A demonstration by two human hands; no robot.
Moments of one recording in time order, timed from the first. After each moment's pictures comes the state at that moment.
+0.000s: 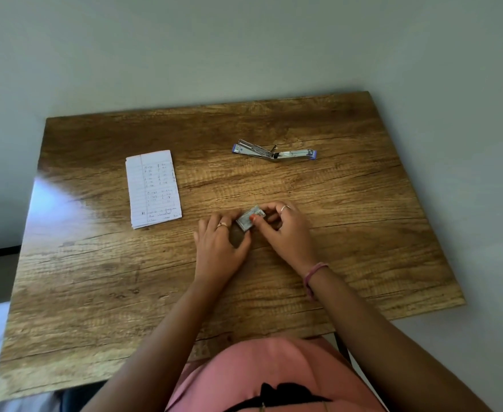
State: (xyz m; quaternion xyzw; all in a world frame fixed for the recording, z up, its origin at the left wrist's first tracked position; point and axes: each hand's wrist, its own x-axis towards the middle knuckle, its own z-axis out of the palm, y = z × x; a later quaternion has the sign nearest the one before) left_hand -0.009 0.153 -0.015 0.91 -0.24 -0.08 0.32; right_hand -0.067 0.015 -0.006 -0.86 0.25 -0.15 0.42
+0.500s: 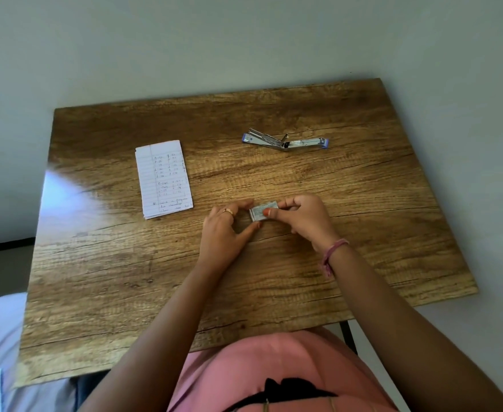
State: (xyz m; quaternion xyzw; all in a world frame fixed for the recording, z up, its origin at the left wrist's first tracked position) left_hand 0.007 0.164 -0.007 0.87 -0.28 -0.12 0.37; right_hand -0.057 0.007 0.020 -0.76 0.40 0.03 0.51
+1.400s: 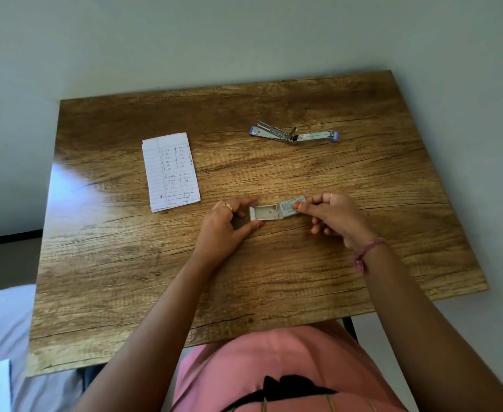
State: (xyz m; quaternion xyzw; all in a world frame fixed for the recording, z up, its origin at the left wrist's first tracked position) left_hand 0.020 0.183 -0.003 0.85 -0.33 -0.16 0.37; right_hand -0.080 -0.019 0.030 -0.68 0.44 0.08 0.58
